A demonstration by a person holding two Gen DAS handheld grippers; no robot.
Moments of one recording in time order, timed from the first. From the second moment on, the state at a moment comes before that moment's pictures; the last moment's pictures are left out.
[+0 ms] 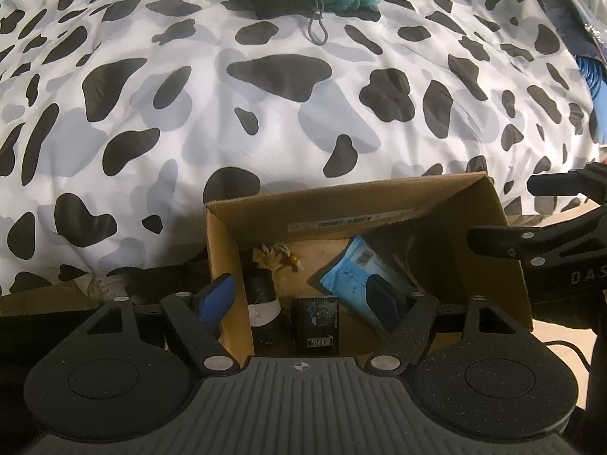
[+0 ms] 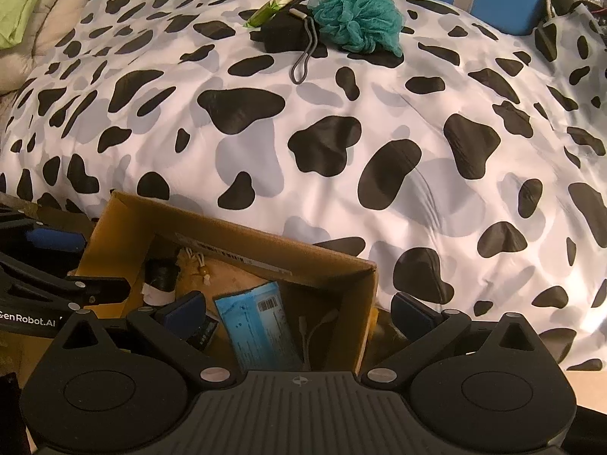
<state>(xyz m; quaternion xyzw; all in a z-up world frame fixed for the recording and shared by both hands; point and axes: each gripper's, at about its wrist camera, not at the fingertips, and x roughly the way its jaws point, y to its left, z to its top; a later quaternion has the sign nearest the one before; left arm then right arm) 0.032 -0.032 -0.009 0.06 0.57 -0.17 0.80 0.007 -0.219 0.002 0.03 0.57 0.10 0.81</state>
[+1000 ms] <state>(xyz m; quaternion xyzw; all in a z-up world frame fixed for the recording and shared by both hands) 0.055 -0.034 0.029 0.06 0.48 -0.17 0.86 0.029 -0.239 0.028 0.06 0.50 0.08 0.86</state>
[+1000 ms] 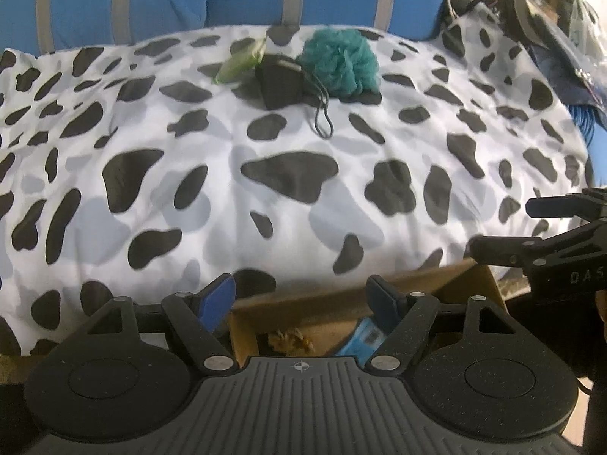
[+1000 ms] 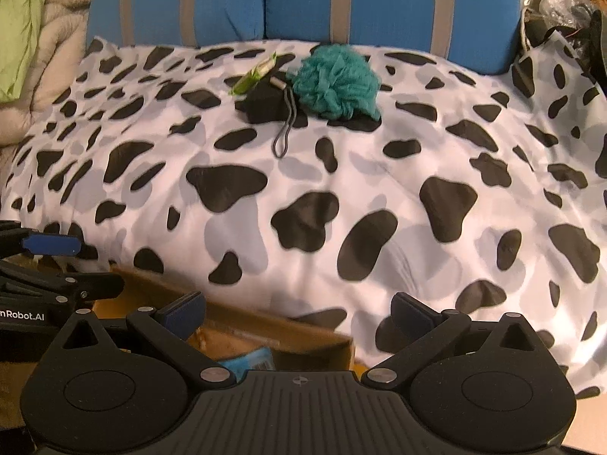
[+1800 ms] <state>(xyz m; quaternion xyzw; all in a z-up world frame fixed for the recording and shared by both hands) 0.126 -0.036 0.038 0.05 0.42 -0.16 0.89 0.081 -0.270 0.025 0.08 0.43 0.04 0.90</state>
